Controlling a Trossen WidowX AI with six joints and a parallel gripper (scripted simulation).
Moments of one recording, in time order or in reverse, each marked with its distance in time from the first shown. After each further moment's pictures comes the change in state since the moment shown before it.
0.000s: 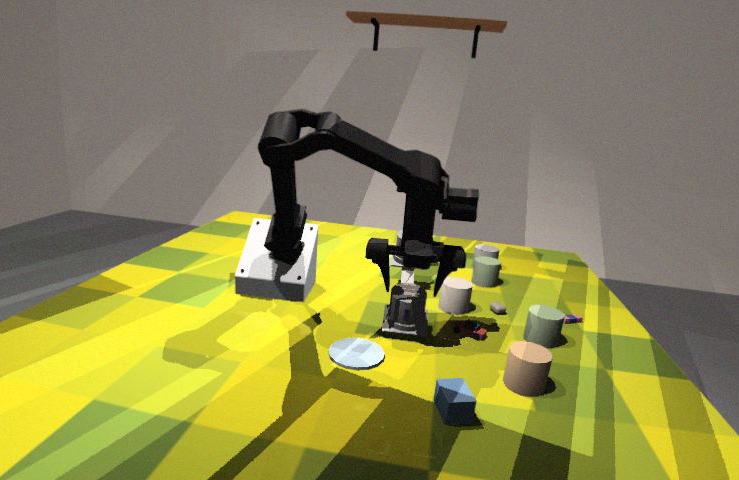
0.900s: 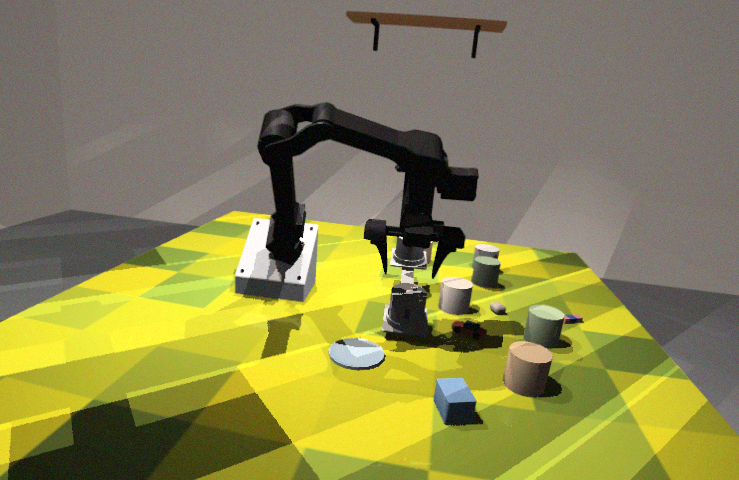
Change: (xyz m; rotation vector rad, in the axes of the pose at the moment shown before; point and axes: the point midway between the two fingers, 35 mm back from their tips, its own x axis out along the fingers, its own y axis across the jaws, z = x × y) arm -0.036 -0.007 -0.003 -0.037 -0.005 -0.010
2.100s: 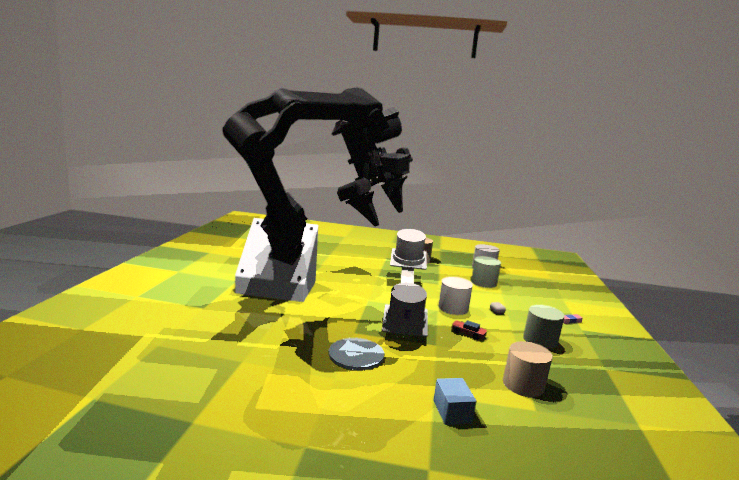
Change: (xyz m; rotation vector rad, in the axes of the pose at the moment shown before) arm -0.082 -0.064 -0.106 -0.970 -0.297 0.375
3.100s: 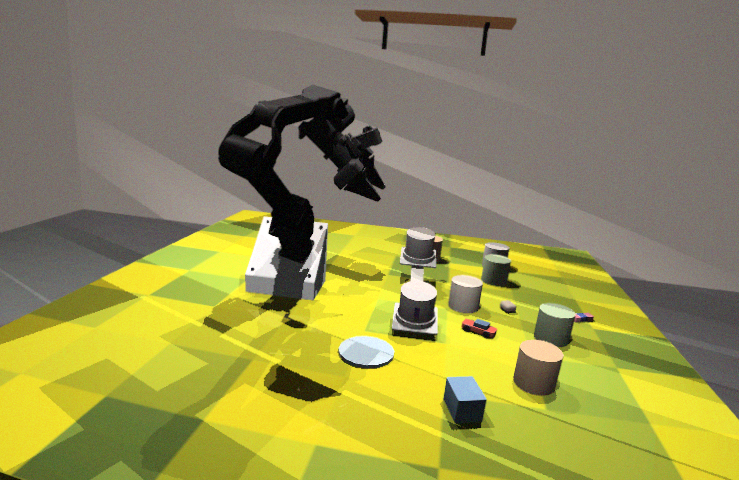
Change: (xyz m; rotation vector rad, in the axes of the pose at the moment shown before) arm -0.054 0.009 -0.046 -0.441 -0.315 0.246
